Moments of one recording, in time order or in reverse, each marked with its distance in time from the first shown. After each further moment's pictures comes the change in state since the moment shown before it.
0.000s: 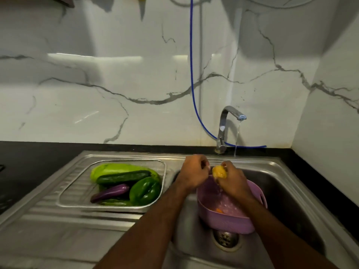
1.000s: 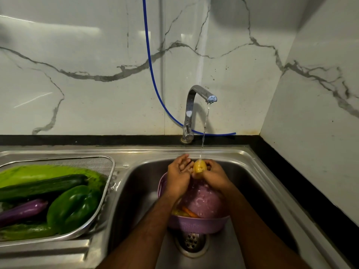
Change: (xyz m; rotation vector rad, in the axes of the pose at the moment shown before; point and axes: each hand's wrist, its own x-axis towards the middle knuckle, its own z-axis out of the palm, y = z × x) left_hand 0.037 -0.030 0.144 -0.920 0.014 -0.327; right_hand 0.048 0.078 0.000 0.480 -0.141 0.319
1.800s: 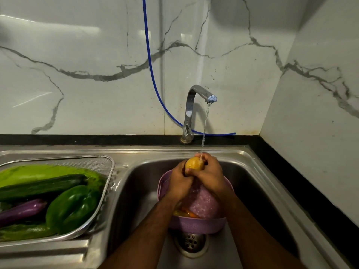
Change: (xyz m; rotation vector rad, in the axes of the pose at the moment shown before) left_hand -0.007 -0.007 -0.002 0.268 -0.027 -0.063; right_hand 0.002 0.000 0.016 -0.090 0.125 -0.195
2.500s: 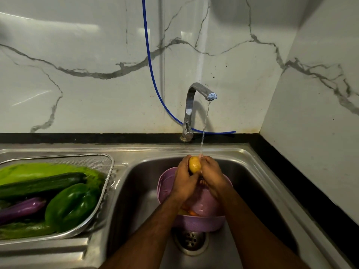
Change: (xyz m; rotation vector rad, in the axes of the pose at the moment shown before) left_hand -0.003 0.001 0.012 0.104 -0.012 0.103; right_hand 0.003 -0.003 0.006 0.250 0.028 0.252
